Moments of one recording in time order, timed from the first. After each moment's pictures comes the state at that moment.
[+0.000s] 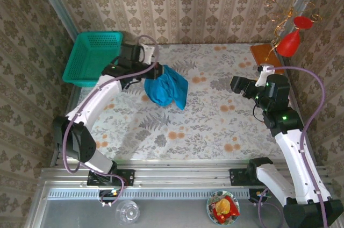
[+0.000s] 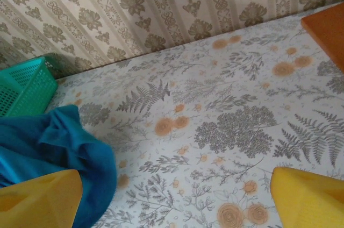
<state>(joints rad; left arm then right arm) -0.49 1.55 1.43 -0.55 0.40 -0.25 0.08 0.84 0.92 -0.48 -0.10 0.36</state>
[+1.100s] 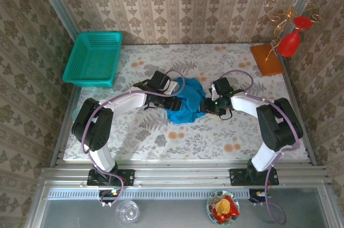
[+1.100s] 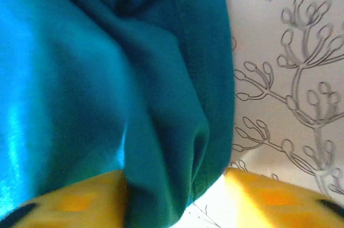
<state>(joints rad) -0.67 1.75 1.16 -0.46 0.33 -0.22 0.32 1.71 0.91 -0.37 -0.32 0.45</state>
